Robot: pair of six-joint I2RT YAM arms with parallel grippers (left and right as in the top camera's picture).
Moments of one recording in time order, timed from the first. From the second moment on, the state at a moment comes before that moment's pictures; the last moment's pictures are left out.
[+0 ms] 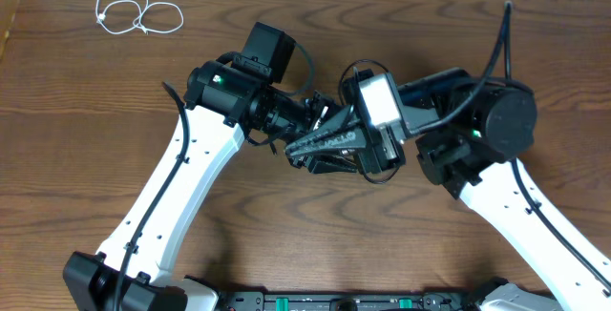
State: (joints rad) left arm -0.43 1.56 1.55 -1.22 1.12 -1.38; right arm 0.60 1.38 1.23 0.92 -1.31 0.51
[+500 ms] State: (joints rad) left arm -0.43 1.56 1.55 -1.22 1.12 -1.41; right arm 0.63 1.39 1.23 0.97 -1.26 0.50
